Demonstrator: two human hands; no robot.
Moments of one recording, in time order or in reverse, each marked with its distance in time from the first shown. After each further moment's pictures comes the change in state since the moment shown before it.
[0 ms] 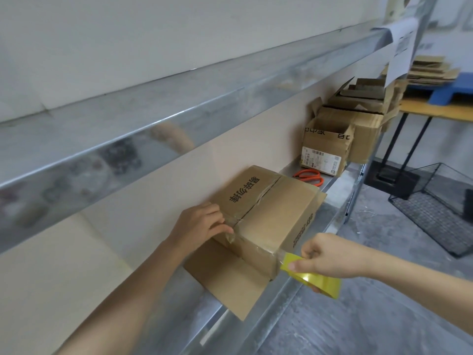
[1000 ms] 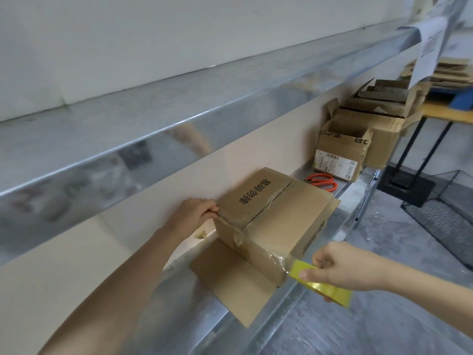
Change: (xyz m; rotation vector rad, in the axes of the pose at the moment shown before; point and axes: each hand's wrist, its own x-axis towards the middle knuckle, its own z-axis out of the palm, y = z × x) left_hand -0.006 -0.051 -0.009 -0.183 -0.215 -0.324; right_hand 0.004 -0.005 0.000 -0.110 -0.012 0.000
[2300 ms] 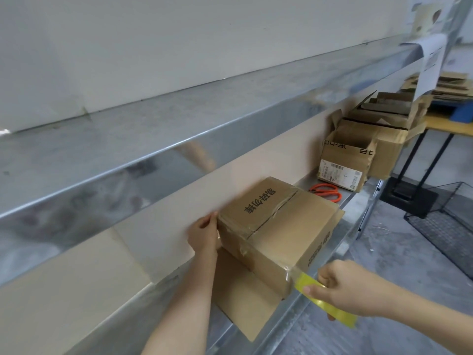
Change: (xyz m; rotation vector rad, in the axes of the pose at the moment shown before) left_hand 0.002 0.032 0.060 -0.805 0.648 -1.110; right_hand -0.004 -0.009 0.021 -0.085 0.101 0.101
